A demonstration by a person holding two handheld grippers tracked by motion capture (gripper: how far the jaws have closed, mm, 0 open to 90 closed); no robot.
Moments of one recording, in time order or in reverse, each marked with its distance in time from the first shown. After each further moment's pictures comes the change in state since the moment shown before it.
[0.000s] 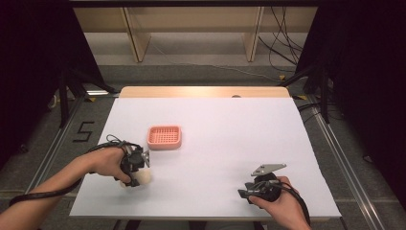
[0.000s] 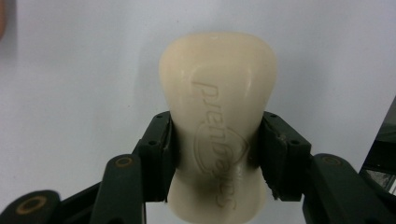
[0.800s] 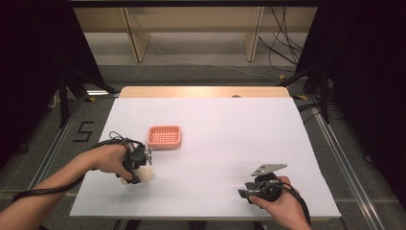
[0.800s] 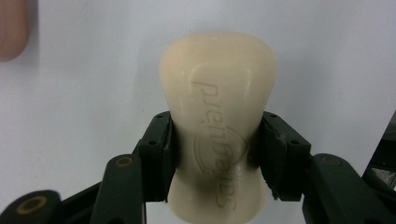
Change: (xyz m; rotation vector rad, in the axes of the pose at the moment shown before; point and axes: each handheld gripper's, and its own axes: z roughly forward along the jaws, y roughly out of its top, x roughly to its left) left arm 0.004 0.007 -0.005 0.020 0.003 -0.011; right arm -0.001 0.000 0.000 -0.011 -0.002 0.002
